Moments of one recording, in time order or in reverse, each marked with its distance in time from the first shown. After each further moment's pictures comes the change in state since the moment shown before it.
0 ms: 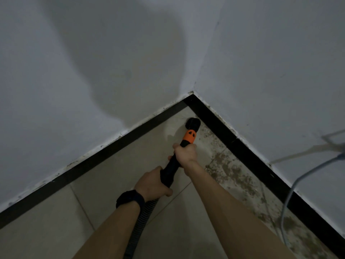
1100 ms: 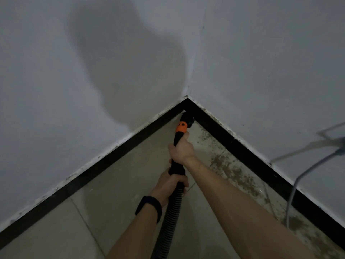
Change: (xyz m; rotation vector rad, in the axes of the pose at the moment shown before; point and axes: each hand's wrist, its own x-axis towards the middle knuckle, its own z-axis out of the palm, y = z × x) left_hand 0.012 0.055 0.025 -0.936 -0.056 -0.142; right_hand 0.008 -0.033 -0.005 -0.535 -0.094 -0.178
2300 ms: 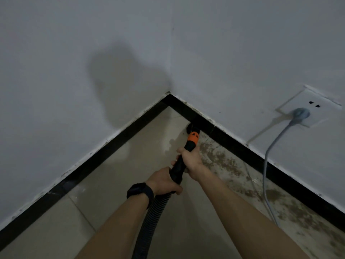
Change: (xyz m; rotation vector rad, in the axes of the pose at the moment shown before) left_hand -0.033 -0.005 0.012 1.053 -0.144 0.053; right_hand -0.067 0.075 -0.036 0.729 0.040 0.203
